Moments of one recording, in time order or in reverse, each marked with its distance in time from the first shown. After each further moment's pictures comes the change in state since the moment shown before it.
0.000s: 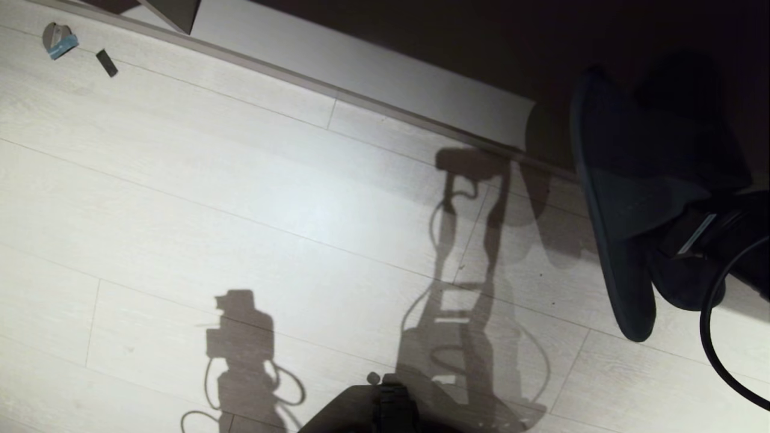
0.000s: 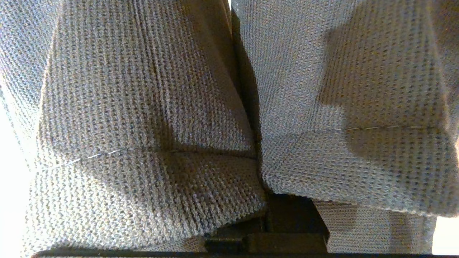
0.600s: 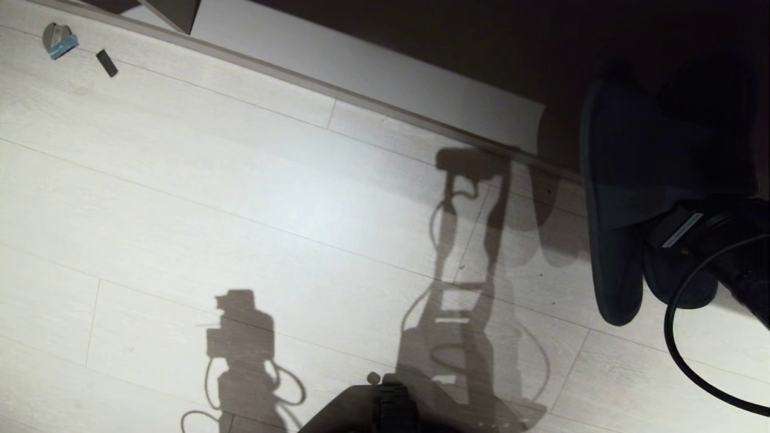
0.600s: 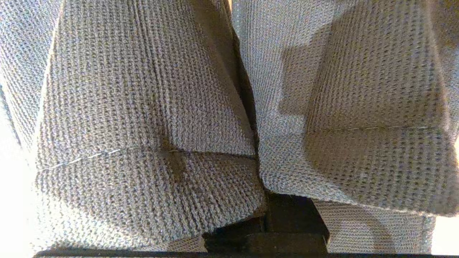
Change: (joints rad) left arm 0.000 0.000 0.000 0.000 0.000 0.000; right arm 0.028 0.099 0.091 -0.289 -0.167 -0.001
